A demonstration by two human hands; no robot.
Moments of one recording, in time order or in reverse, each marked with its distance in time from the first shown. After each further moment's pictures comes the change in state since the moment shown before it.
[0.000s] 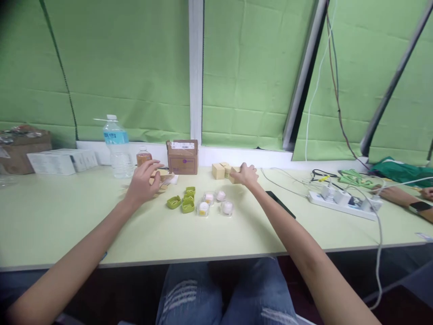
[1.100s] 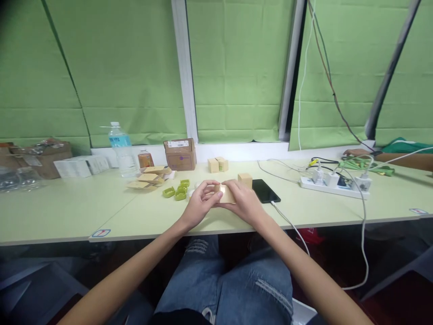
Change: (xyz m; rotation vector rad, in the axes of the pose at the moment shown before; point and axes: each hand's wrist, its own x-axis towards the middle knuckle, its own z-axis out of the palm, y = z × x) left_hand -0.047 0.257 0.034 -1.213 -0.386 -0.511; right_hand -0.167 0.081 -0.032 0.282 0.324 -0.908
